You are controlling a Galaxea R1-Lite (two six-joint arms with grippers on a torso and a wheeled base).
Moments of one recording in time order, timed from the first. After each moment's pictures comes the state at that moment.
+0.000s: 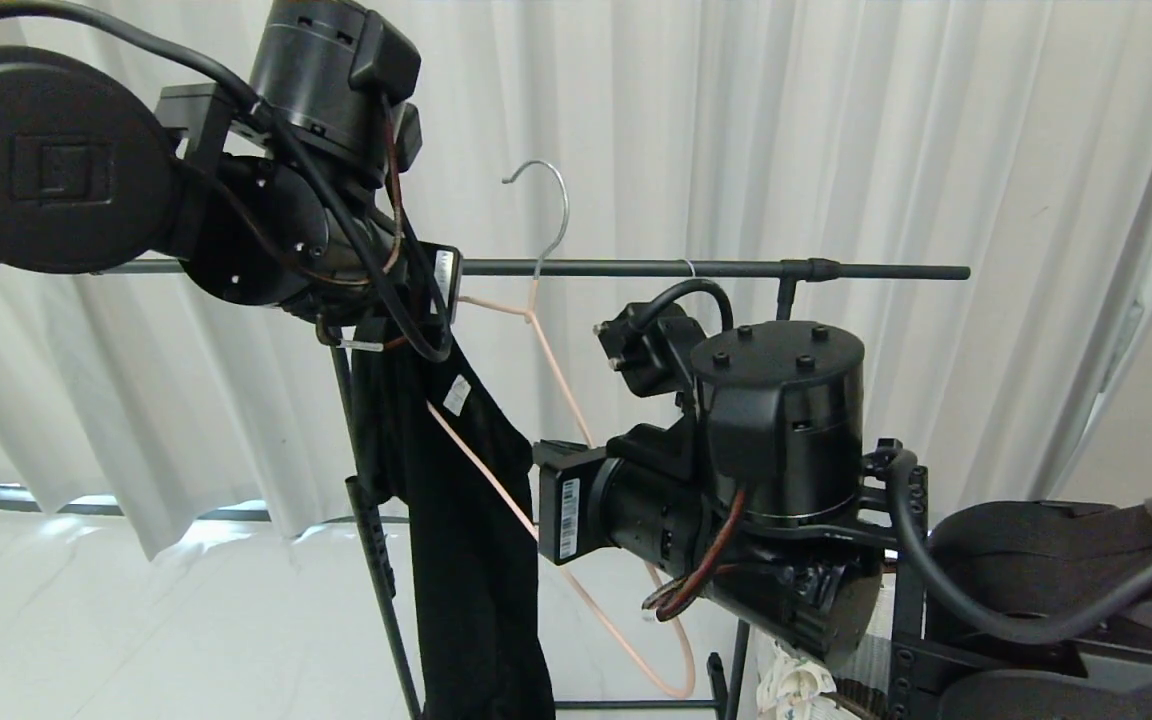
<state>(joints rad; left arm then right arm) -0.53 1.77 -1.69 0.51 0.54 -0.09 1.11 1.87 -1.13 -0.54 -0.23 0.38</state>
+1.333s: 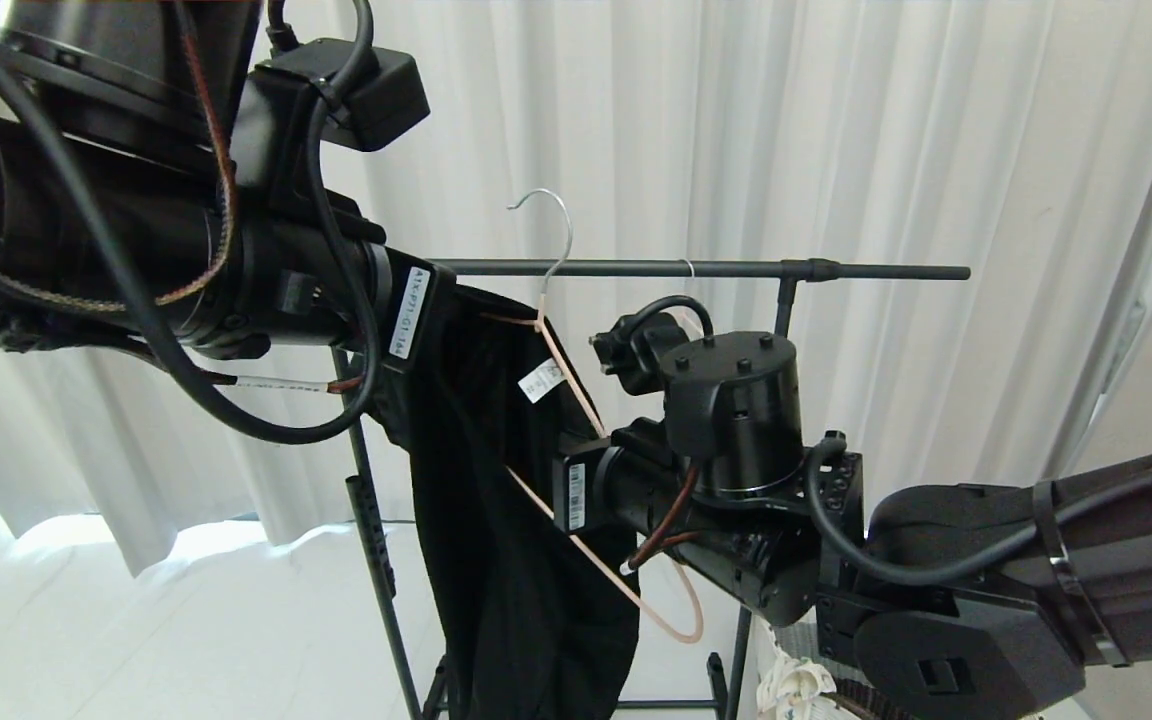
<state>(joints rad) -0.62 1.55 -1.53 0.50 0.23 0.08 1.04 1.95 -1.18 -0.54 -0.30 0.32</state>
